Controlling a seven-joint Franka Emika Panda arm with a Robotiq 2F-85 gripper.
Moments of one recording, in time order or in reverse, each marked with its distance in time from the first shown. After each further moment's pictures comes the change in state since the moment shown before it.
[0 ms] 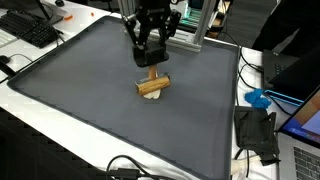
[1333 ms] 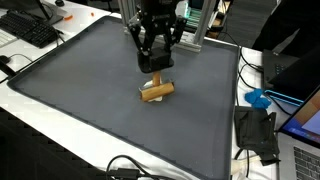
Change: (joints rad) arm -0.006 0.030 0.026 0.012 0.020 0.058 0.047
